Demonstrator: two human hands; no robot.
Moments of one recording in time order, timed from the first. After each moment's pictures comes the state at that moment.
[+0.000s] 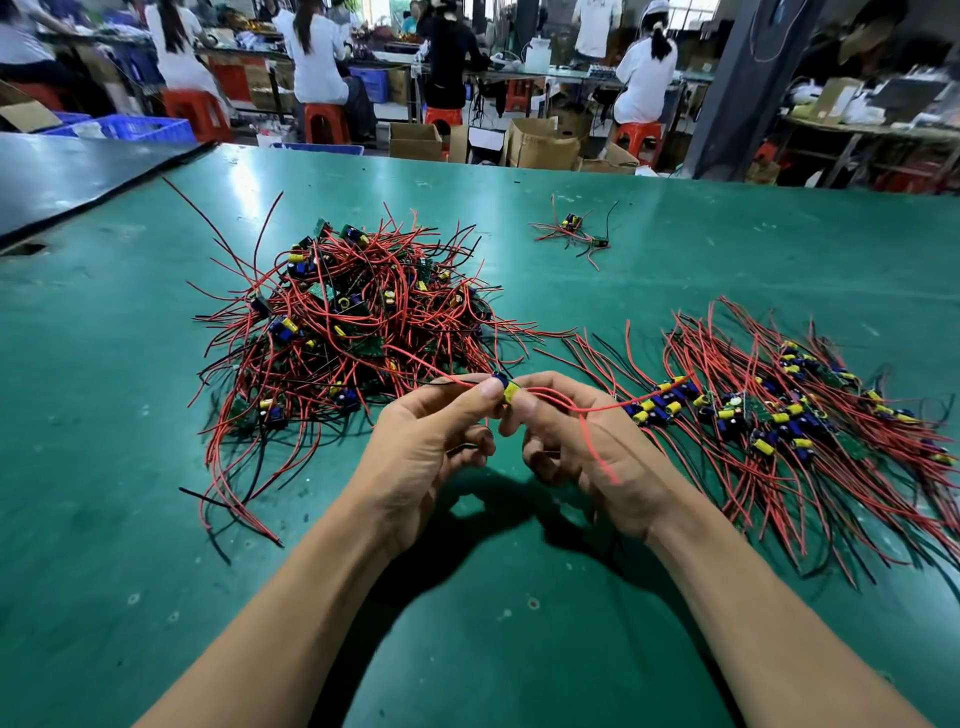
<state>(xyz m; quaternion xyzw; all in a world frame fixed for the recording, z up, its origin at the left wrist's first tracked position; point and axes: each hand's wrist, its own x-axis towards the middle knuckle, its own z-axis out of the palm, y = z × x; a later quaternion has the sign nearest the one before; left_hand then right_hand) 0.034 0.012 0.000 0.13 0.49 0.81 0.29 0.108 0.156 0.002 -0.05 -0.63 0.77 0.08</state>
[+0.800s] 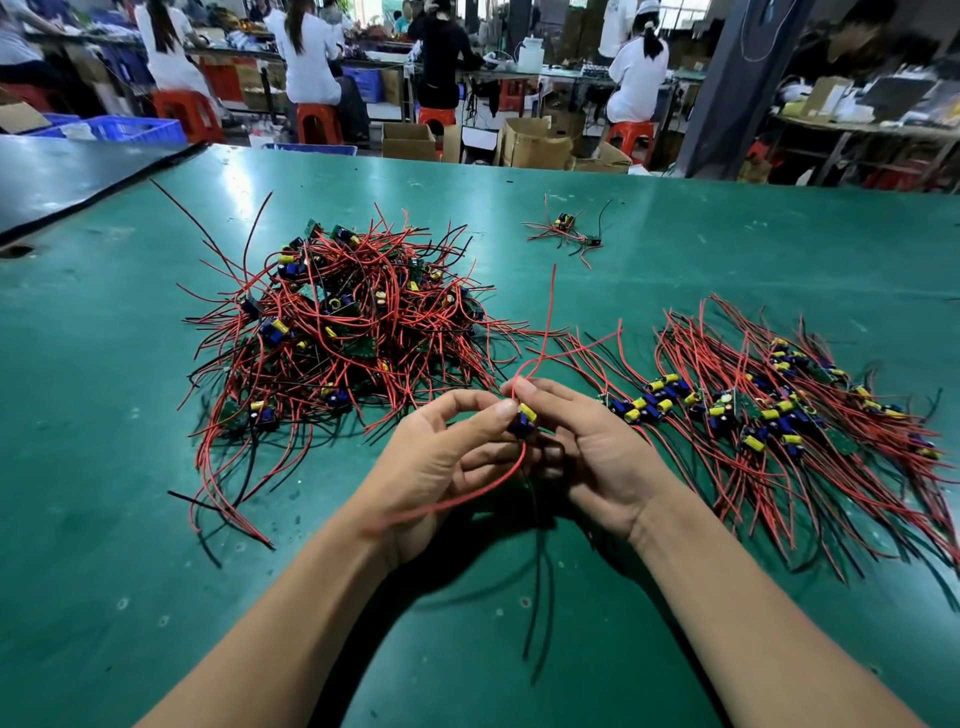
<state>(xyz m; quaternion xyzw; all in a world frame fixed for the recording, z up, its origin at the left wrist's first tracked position) 0.037 0.021 -0.009 0.13 0.47 0.79 0.37 0.104 0.158 0.000 -0.13 -0.49 0.86 0.02</state>
